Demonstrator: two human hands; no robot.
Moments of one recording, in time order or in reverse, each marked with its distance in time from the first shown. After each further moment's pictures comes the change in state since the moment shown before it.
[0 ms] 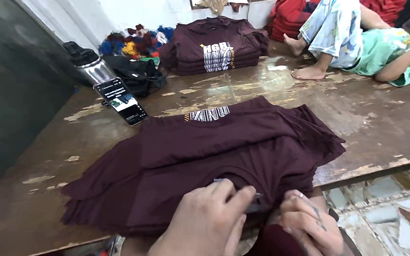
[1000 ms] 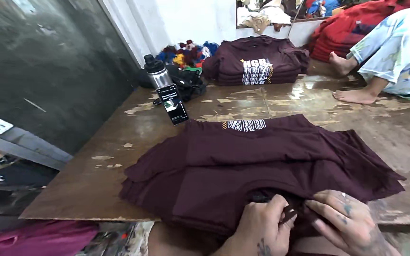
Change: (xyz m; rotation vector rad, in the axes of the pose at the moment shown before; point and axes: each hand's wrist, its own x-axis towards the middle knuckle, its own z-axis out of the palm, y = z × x) left_hand -0.017 0.013 0.070 -0.551 0.095 -0.331; right_hand 0.023 0.052 -0.010 -0.433 -0.149 -0.199
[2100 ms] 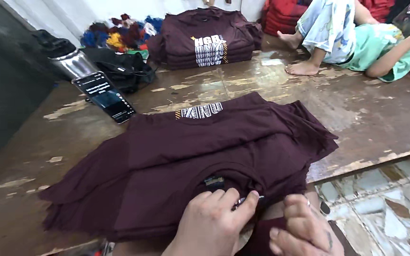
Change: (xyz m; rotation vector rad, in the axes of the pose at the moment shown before) left_hand 0.014 0.020 -0.029 0.596 -0.003 0.396; right_hand -0.001 -0.072 -0.011 0.278 0.275 0.150
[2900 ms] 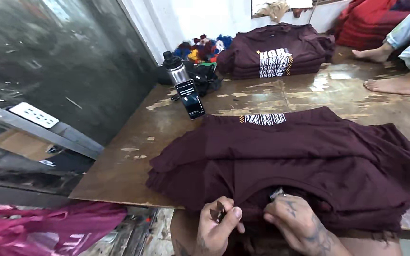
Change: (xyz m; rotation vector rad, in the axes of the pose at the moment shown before) left_hand -0.113 -0.022 -0.002 -1.171 0.616 -0.656; right_hand 0.030 0.005 0.107 0.250 -0.263 -0.065
